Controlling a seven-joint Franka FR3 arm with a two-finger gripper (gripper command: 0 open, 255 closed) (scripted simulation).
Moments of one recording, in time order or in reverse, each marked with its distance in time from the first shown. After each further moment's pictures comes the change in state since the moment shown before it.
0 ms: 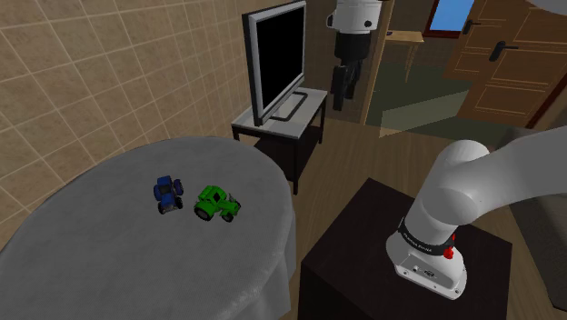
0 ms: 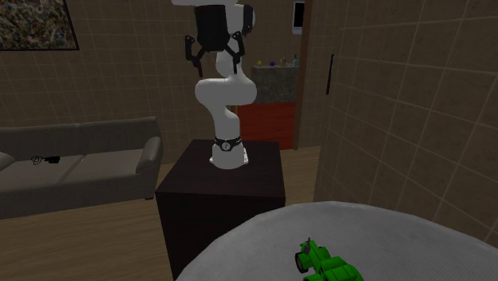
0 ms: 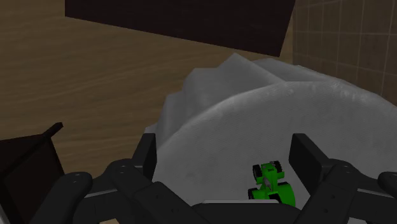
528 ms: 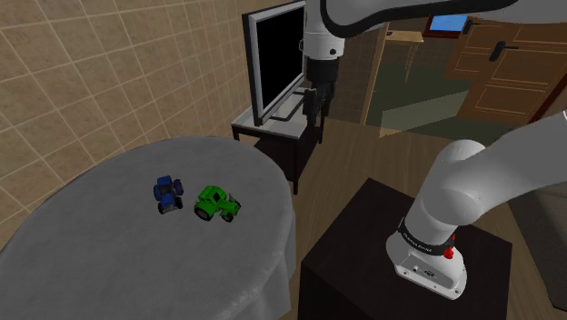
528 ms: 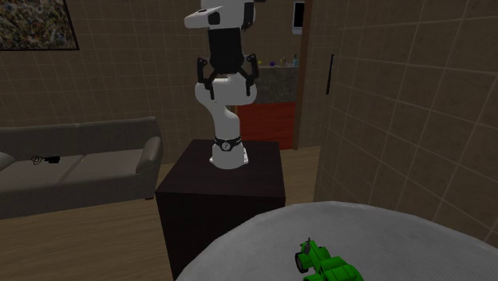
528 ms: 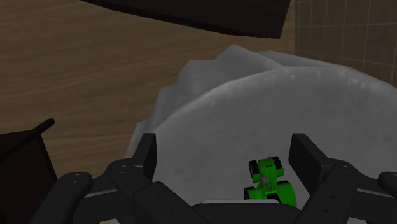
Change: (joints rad) arm 0.022 0.141 0.074 -0.036 0.035 0.172 0.051
